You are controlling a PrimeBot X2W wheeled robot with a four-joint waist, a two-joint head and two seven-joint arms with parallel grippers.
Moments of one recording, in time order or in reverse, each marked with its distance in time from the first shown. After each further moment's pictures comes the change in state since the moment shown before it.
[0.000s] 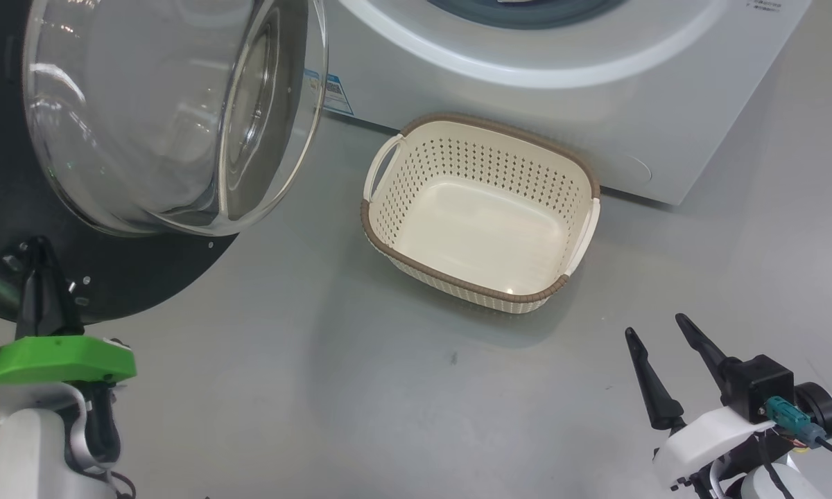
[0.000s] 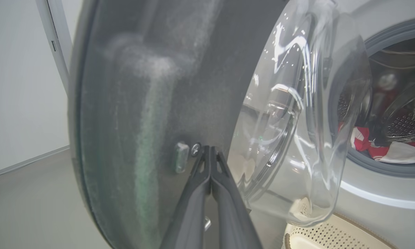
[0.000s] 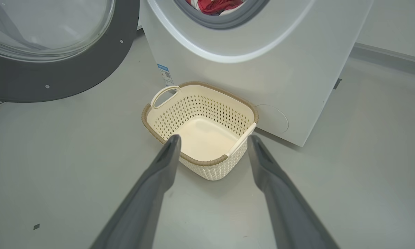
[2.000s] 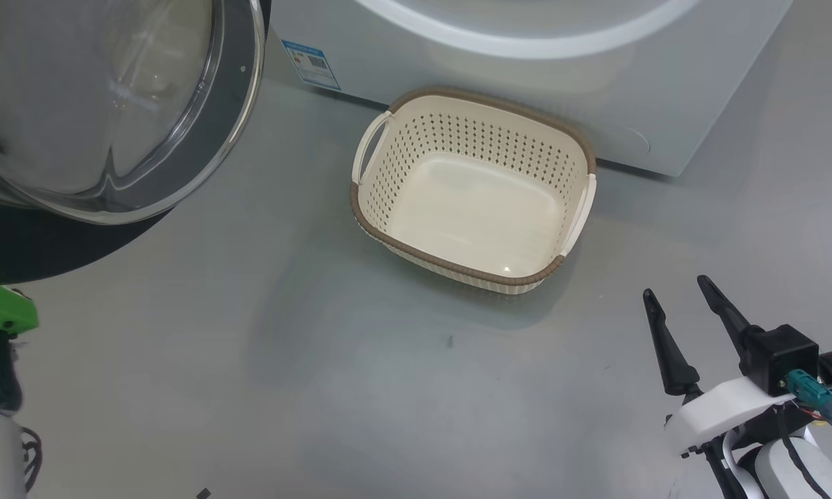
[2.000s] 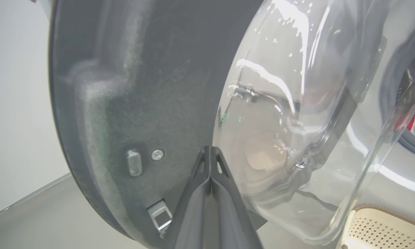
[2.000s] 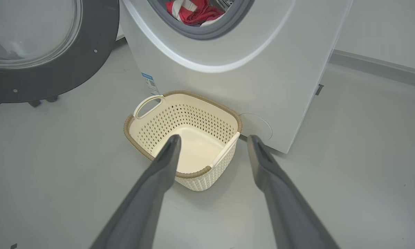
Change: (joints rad) left arm -0.269 0.160 0.096 0.370 0.071 -0.129 -0.003; right arm -0.029 -0.015 -0.056 -0.083 -0.038 -0.025 0.048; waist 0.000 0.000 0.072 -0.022
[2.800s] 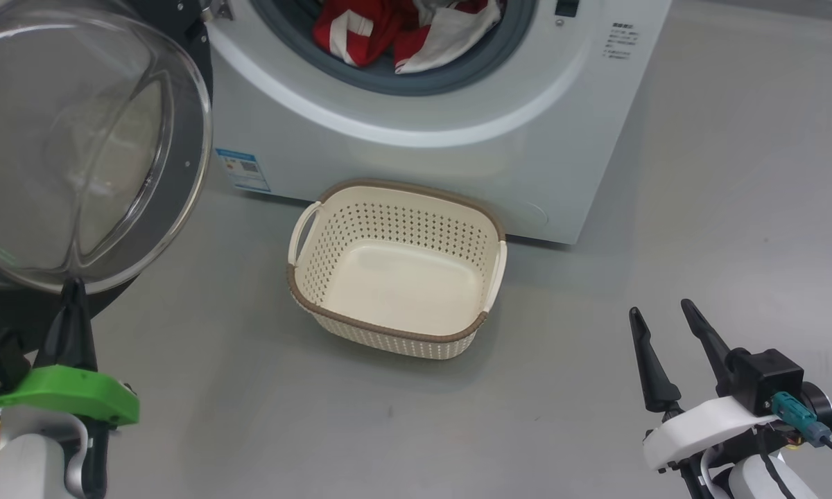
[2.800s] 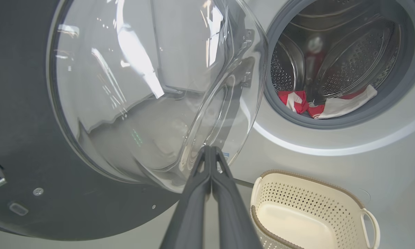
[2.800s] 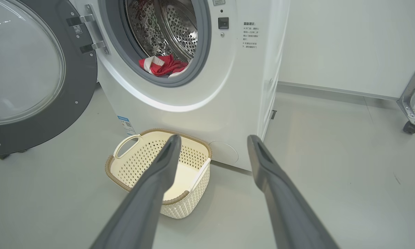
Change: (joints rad) left arm 0.243 -0.087 -0.111 -0.171 0.070 -0.039 0.000; right arm 0.009 0.089 -0.002 0.101 0.051 0.009 -0.100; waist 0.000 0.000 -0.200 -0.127
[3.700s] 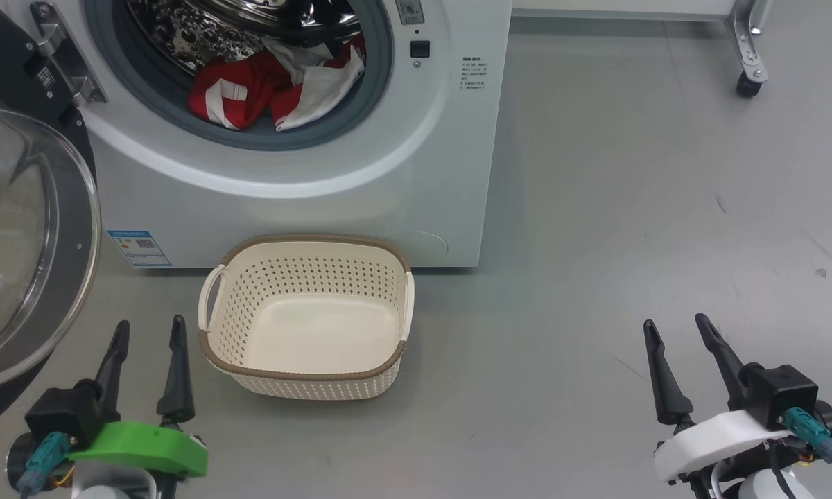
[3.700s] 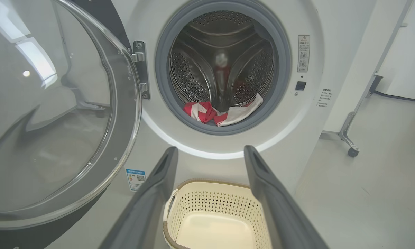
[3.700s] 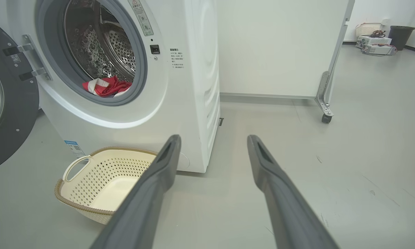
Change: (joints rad) left arm 0.213 -0.098 -0.077 -0.245 0.010 0.000 0.000; right arm 0.043 0.005 -0.032 0.006 0.009 0.003 -0.022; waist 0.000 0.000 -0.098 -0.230
